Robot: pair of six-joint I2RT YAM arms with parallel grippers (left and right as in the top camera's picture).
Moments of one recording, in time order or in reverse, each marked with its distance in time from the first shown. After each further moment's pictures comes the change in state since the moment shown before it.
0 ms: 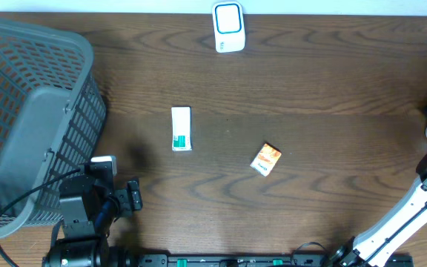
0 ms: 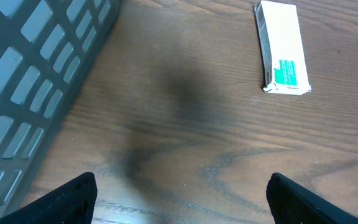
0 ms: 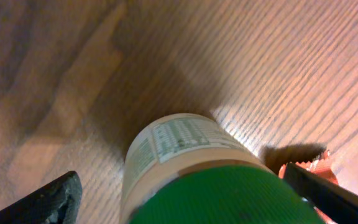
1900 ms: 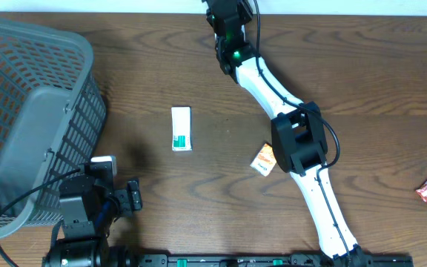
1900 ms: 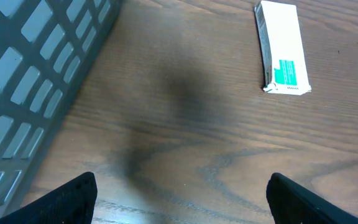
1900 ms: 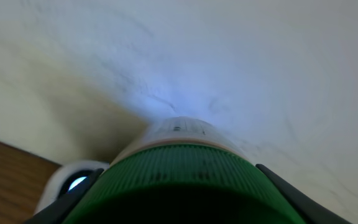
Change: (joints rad) left arm 0.000 0.000 0.000 0.000 0.000 0.000; right arm 1.143 0.288 0.290 1.170 0.336 -0.664
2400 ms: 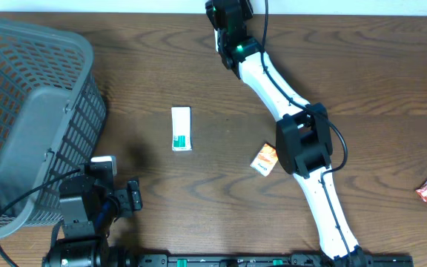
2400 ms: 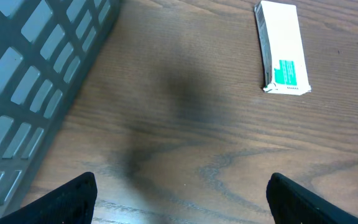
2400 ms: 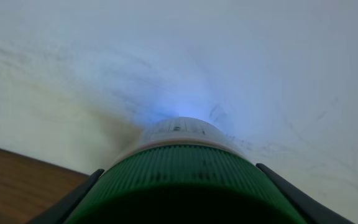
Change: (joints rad) left arm 0.000 0.000 0.000 0.000 0.000 0.000; right arm 0.000 -0.058 0.000 -0.076 -0.076 0.168
